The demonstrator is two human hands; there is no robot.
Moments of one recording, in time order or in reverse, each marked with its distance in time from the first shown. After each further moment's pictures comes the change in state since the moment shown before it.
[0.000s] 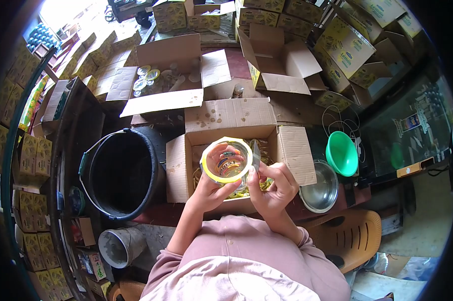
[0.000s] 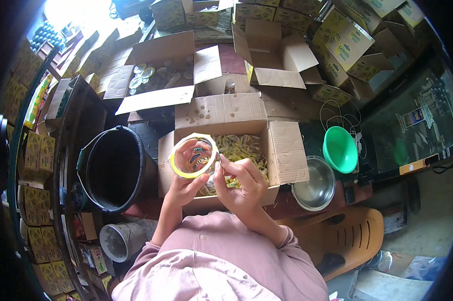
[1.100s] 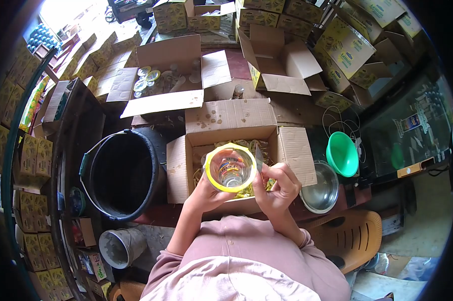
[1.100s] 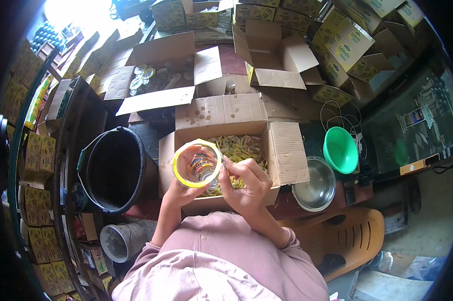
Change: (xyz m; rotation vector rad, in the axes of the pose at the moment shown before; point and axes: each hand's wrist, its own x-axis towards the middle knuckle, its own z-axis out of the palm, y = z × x) left_hand -0.004 -0.007 -0.007 0.078 -0.044 0.053; right_hand -0.002 0.008 -0.007 0.071 -0.056 0.020
